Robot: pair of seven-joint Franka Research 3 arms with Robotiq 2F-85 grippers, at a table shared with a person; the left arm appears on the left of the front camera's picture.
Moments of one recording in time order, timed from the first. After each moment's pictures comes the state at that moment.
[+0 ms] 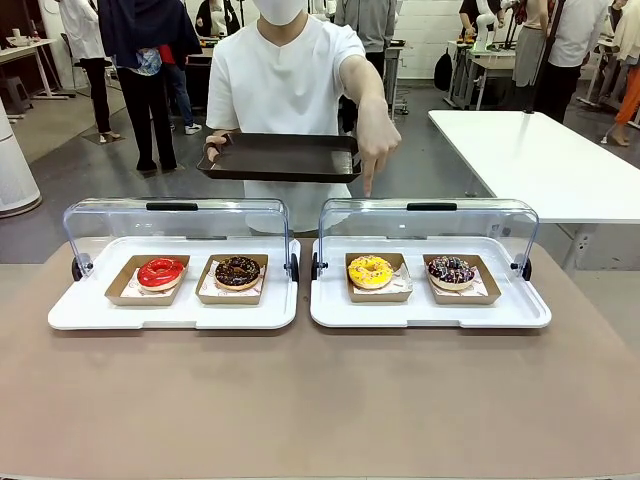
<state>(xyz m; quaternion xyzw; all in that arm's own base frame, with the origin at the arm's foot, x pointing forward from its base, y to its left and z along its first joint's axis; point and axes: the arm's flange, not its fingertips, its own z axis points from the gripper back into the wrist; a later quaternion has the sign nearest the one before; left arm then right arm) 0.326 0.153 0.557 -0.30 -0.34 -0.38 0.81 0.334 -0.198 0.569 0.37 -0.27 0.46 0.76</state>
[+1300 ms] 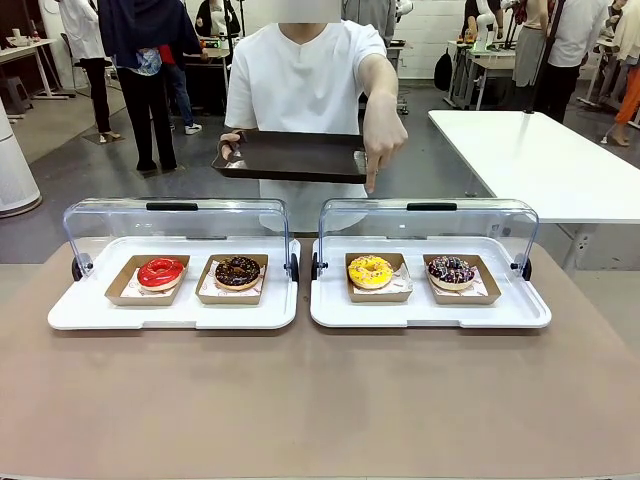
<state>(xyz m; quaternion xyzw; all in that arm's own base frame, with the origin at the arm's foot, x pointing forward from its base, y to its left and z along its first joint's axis) 0.326 0.153 0.558 -0.30 -0.34 -0.38 0.81 0.334 -0.198 0.569 0.37 -0.27 0.46 0.76</state>
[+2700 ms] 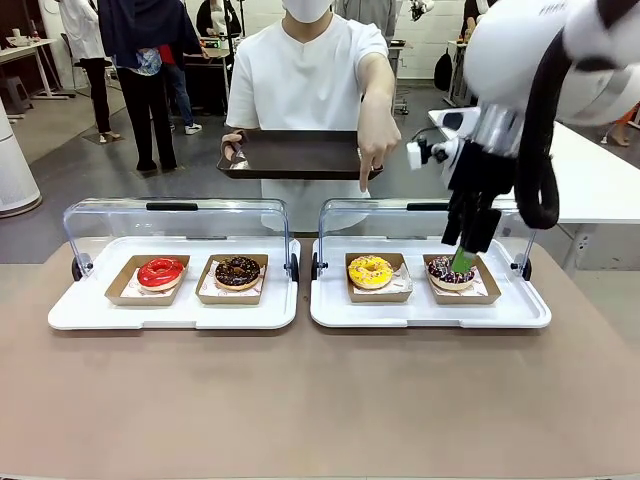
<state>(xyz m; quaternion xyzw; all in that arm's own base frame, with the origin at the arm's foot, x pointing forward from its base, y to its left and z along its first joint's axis) 0.326 0.153 0.558 -0.30 -0.34 -0.38 0.81 0.428 0.158 0.491 0.10 -0.02 0.66 0.75</state>
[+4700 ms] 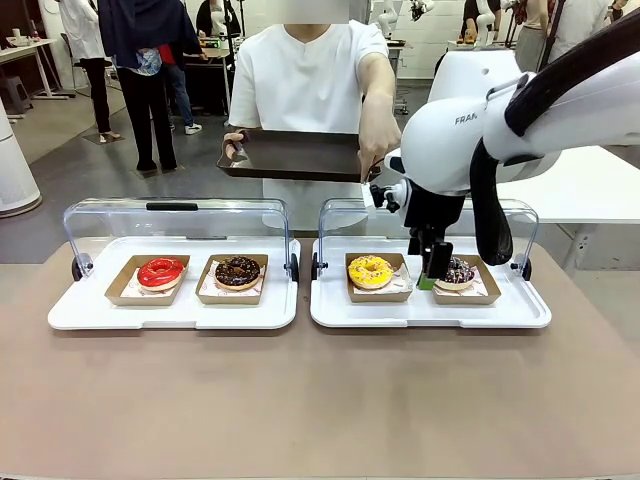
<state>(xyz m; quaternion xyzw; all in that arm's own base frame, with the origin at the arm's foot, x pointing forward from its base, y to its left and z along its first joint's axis) 0.326 0.153 0.558 -0.30 -0.34 -0.38 0.81 0.454 0.214 0.427 0.00 -0.04 0.71 0.70</state>
